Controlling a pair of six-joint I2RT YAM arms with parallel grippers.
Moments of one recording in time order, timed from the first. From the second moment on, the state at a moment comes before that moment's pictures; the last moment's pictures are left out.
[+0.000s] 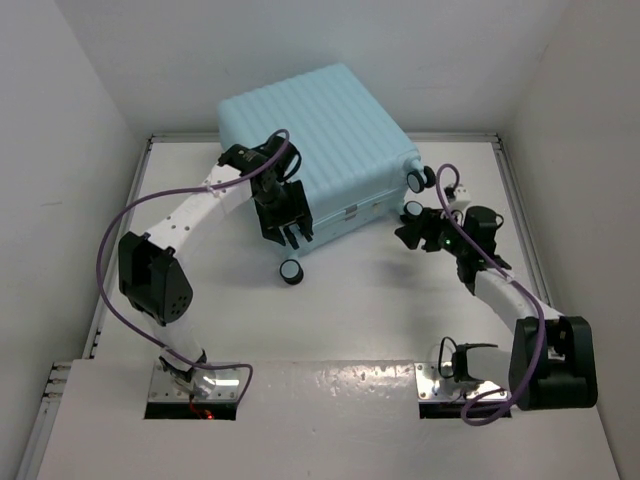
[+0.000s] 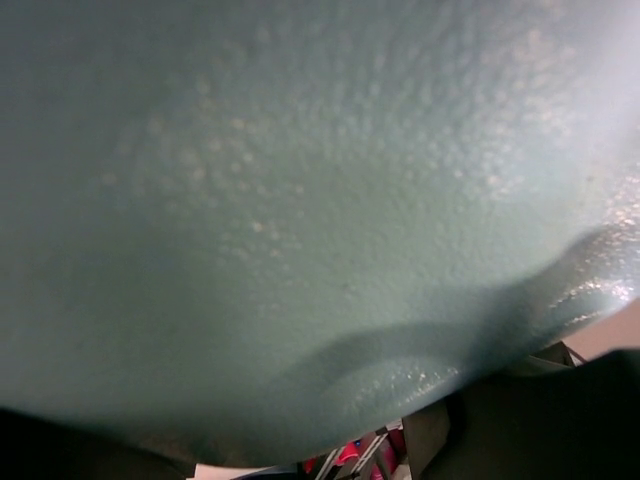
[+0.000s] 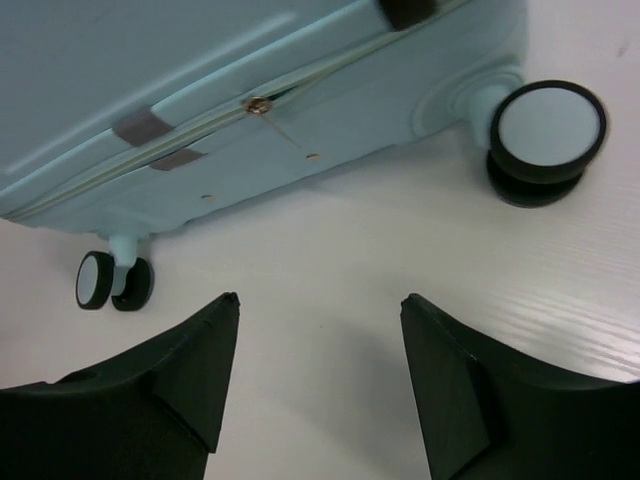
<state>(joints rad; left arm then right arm) -0.52 1.76 1.71 -1.18 0.19 -0.82 -0.03 1.20 0.47 0.30 -0.55 0.28</state>
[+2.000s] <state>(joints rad) -0.57 1.46 1.30 -0.69 -0.01 -0.92 0.35 1.61 0.56 0.82 0.01 0.07</state>
